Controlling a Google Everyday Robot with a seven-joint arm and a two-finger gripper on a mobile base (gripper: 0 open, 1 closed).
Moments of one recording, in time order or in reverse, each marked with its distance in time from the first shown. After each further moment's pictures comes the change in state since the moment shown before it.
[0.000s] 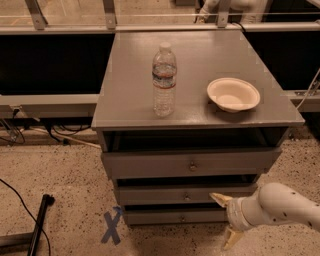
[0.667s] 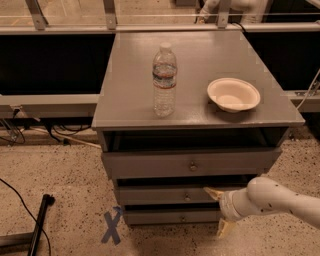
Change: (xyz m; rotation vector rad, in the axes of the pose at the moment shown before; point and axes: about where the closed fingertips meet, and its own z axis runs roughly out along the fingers) arm 0.016 -0.033 0.041 0.006 0.018 -0.075
